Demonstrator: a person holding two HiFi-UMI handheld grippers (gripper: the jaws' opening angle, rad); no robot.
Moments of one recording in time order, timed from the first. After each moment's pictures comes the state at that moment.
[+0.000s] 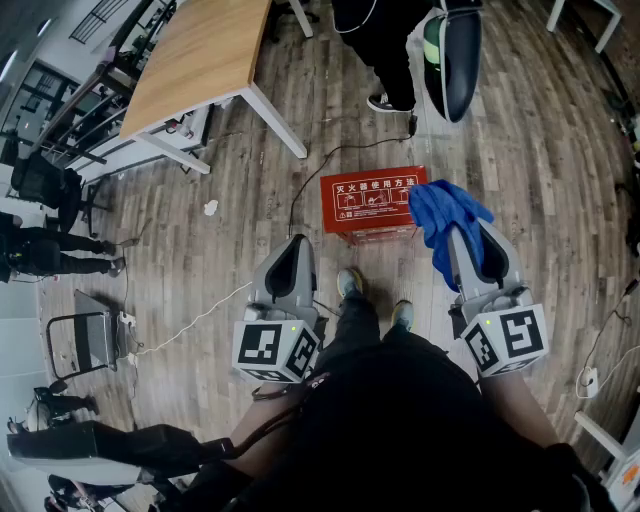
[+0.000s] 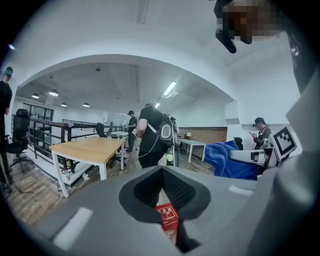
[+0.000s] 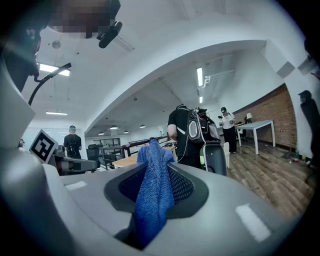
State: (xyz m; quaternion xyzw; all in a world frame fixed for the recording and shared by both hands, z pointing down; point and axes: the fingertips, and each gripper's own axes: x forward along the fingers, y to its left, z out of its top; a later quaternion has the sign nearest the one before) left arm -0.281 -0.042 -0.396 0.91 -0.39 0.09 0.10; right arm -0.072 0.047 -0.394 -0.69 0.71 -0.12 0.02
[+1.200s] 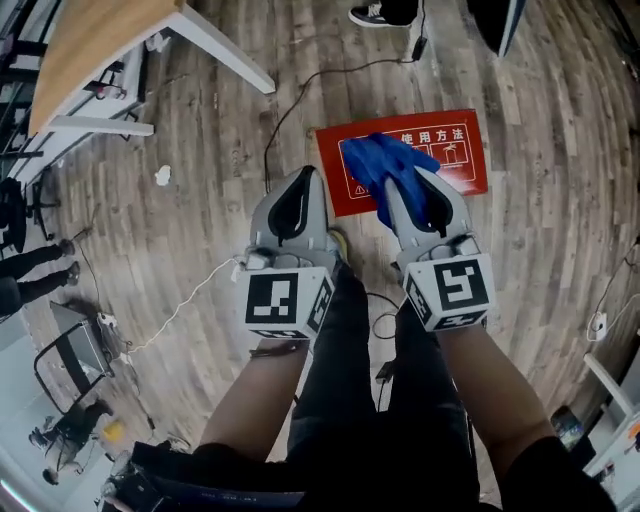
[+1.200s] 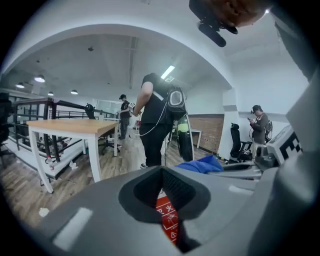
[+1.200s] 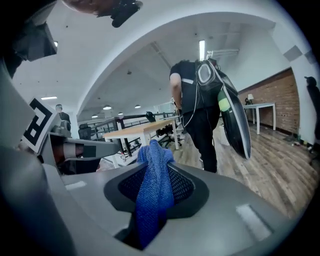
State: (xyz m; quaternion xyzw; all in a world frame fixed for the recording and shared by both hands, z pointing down) left arm -0.286 -0.247 -0.140 0.93 -0.33 0.13 0.11; right arm -0.195 -0.184 -0.104 -0.69 0.69 -0.20 -0.07
